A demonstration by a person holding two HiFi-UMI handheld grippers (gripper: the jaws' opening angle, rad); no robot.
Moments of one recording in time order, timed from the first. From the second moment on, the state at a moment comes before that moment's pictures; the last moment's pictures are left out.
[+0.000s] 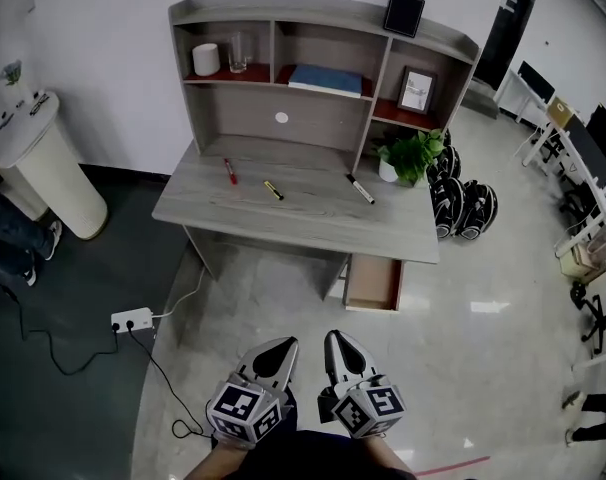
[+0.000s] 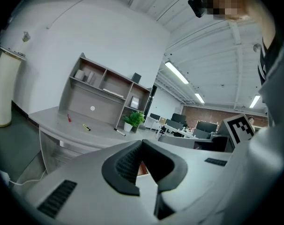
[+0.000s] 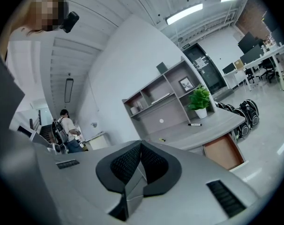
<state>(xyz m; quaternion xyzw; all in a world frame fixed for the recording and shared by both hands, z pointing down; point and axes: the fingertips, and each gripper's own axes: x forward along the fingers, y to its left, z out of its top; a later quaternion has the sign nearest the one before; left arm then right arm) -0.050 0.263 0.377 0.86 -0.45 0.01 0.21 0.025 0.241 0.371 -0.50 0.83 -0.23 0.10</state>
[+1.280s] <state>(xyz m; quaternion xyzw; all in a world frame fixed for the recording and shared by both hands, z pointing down) -0.103 0.122 0.387 0.88 -0.42 0.01 0.21 -0.023 0.111 0.376 -0.53 0.81 -0.22 0.09</state>
